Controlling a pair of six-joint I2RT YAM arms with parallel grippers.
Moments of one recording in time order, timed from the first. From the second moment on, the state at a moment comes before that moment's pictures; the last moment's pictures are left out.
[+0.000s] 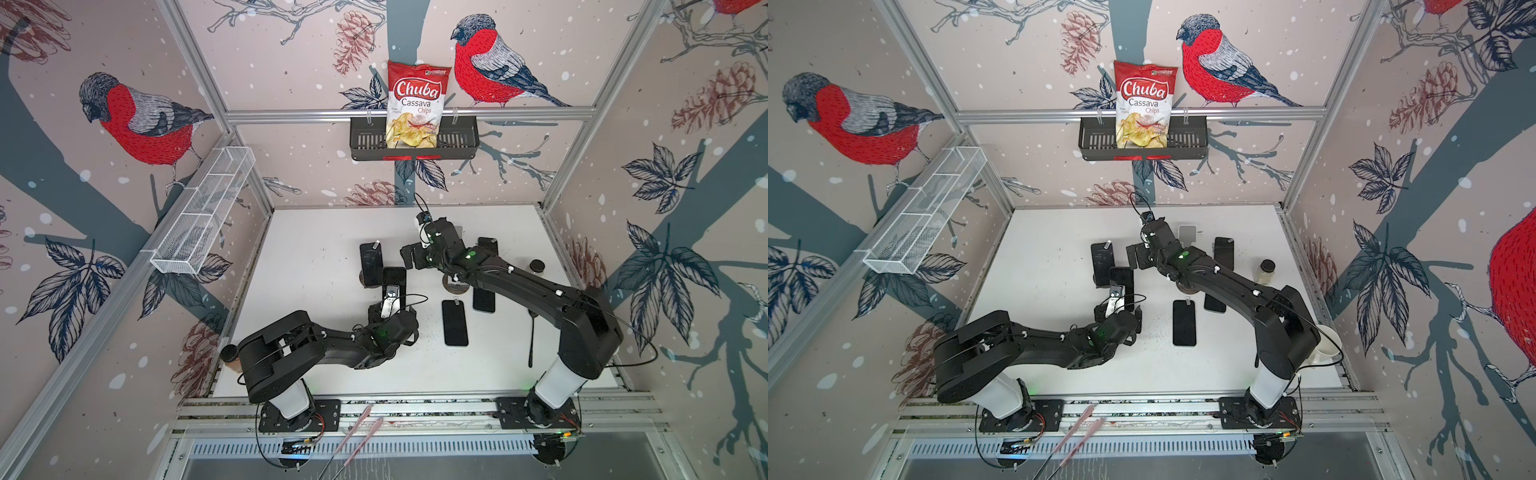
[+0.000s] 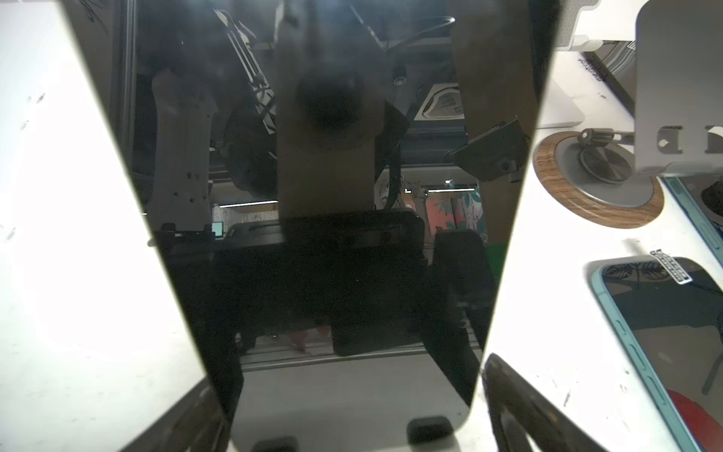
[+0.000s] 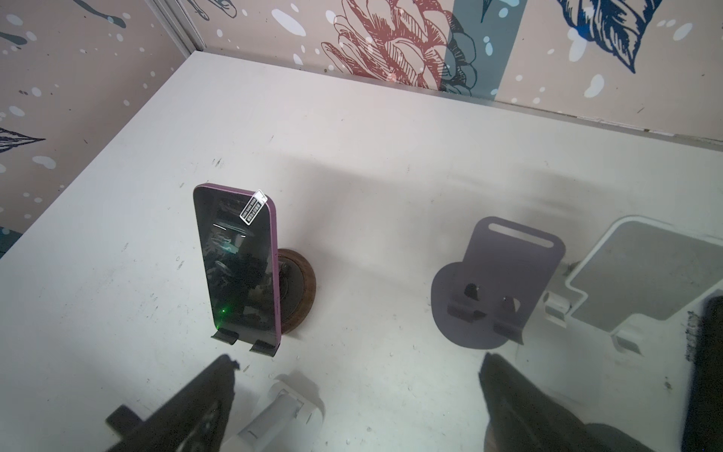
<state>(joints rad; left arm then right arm) -1.05 1.61 0.56 0.32 -0.71 -0.58 0.76 1.69 1.33 -0.28 0.12 0.23</state>
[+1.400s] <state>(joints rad) -1.03 1.01 0.14 0.65 -0.47 -0.36 0.77 1.66 1.37 -0.32 0.20 0.29</state>
